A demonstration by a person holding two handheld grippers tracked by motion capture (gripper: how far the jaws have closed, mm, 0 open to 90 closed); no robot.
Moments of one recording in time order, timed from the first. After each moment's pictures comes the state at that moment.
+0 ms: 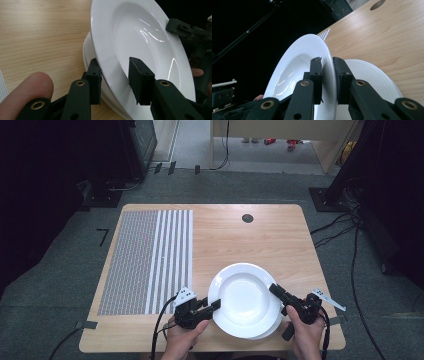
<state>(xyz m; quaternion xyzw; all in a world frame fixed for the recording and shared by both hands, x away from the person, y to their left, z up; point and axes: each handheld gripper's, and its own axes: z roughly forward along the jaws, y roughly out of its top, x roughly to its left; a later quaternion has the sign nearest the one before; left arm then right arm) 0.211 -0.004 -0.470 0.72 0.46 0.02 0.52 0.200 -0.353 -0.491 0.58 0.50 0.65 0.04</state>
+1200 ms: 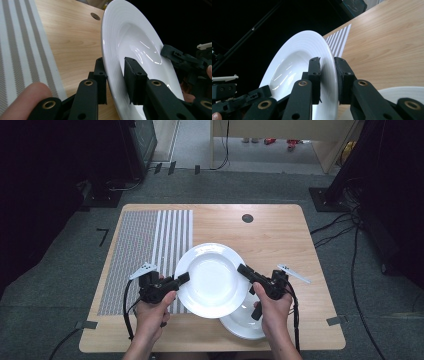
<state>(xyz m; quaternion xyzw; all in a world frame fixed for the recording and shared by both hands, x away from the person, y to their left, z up) 0.259 0.079 -0.420 0.65 0.52 0.02 0.55 0.257 -0.267 -0.451 0.58 0.51 0.64 0.00</state>
